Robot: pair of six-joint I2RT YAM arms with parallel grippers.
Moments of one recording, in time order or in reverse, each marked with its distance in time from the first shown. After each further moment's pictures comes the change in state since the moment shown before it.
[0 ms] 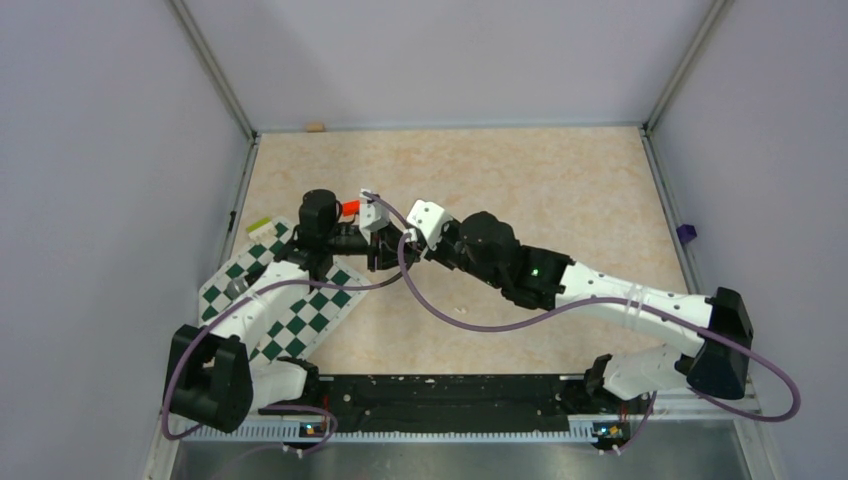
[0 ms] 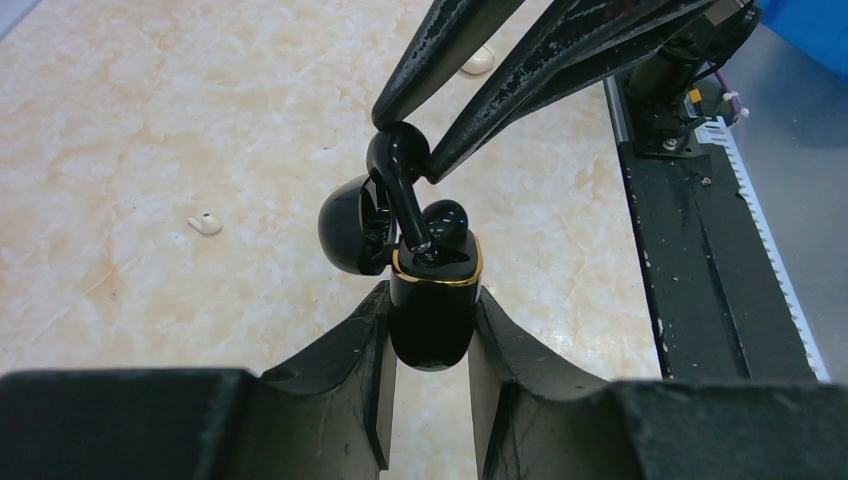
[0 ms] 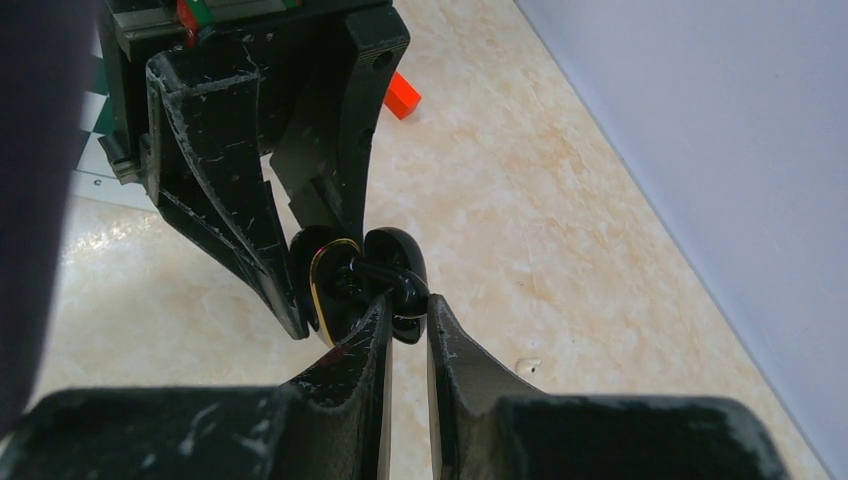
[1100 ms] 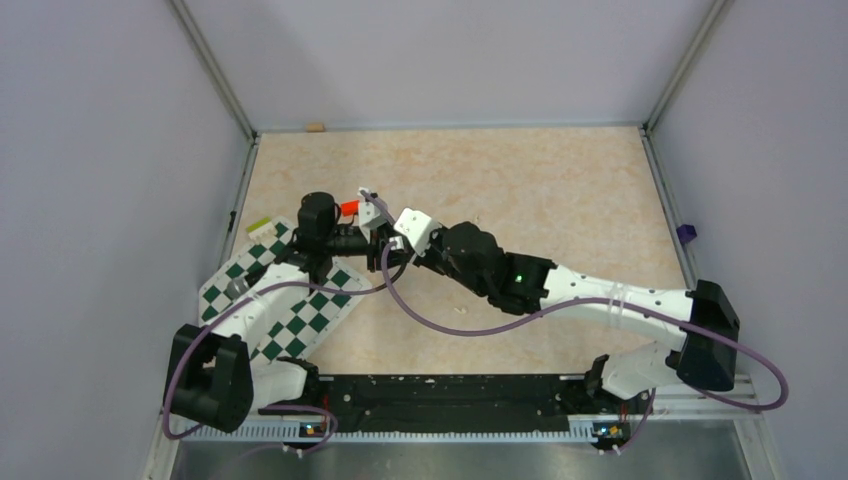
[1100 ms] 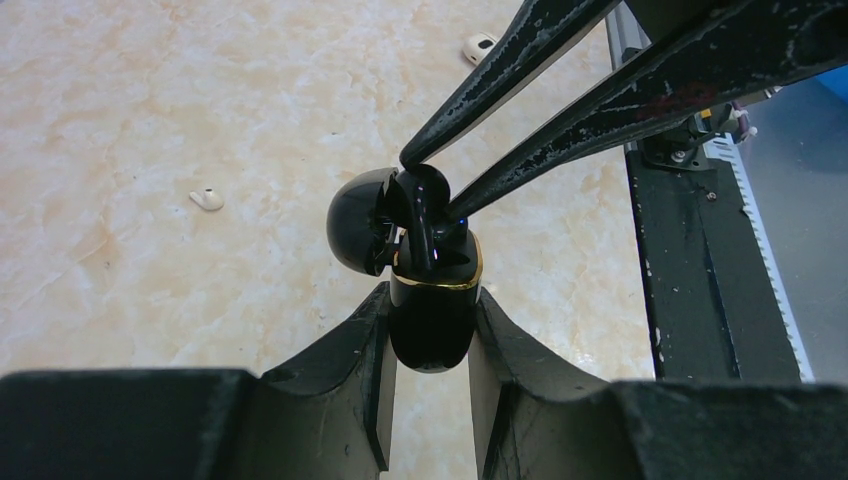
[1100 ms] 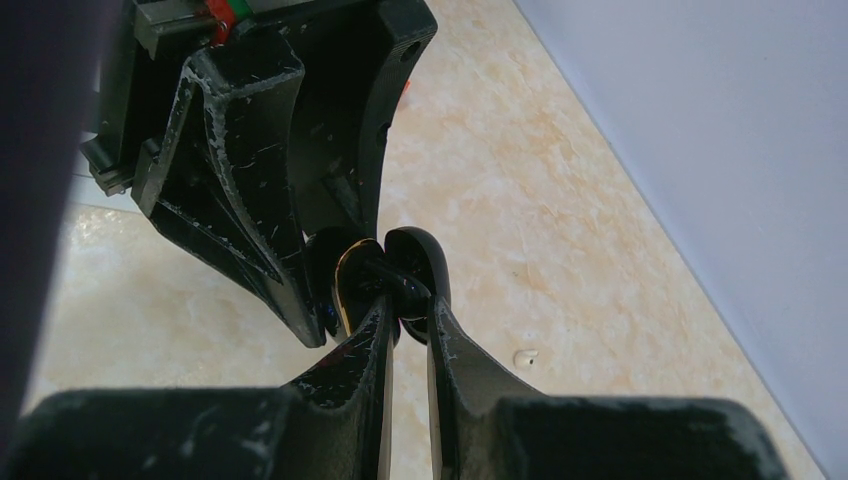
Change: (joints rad) left arm 0.009 0.000 -0.029 0.048 -0.036 -0.077; right arm 0.055 0.066 0.000 0.037 0.111 -0.002
